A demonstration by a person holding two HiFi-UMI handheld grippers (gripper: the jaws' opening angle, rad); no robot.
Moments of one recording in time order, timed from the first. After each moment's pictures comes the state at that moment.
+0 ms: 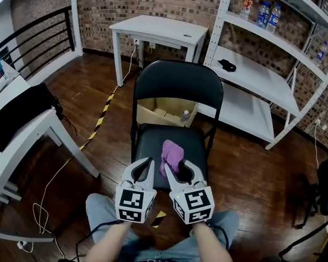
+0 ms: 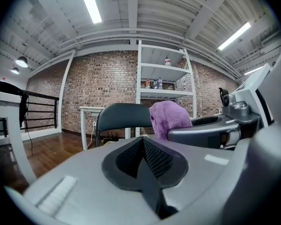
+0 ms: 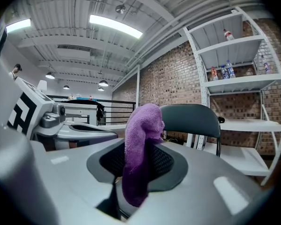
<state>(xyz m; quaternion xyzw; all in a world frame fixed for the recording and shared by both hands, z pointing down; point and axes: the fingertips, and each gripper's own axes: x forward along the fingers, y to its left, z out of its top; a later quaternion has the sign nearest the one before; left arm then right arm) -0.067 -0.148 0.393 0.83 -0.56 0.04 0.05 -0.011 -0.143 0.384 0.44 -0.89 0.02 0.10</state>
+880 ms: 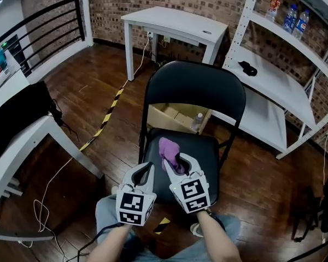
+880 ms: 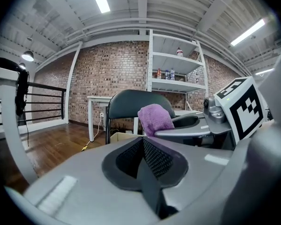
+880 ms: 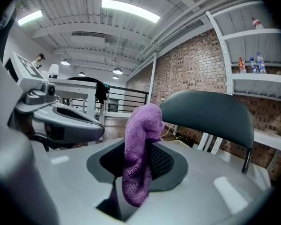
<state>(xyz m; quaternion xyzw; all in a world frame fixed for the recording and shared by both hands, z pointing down) -0.112 -0.220 0.448 0.80 -0.59 0.07 0.10 -0.065 -0.255 0.452 0.36 -0.91 -0.02 0.18</state>
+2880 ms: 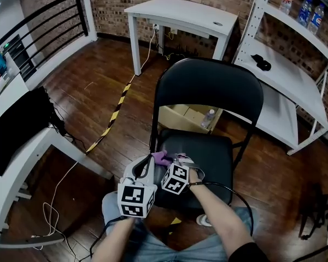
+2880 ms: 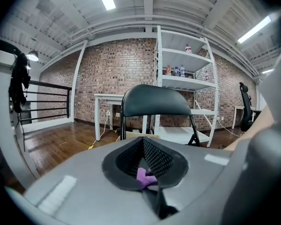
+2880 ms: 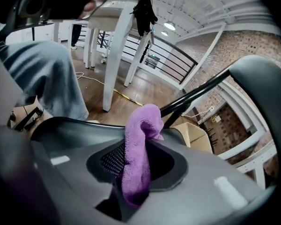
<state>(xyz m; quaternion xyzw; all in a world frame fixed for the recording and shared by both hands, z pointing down) -0.171 -0.279 0.468 0.78 -0.61 0.07 0.11 -0.137 -0.313 0.659 0.15 -0.84 -0.14 0.50</state>
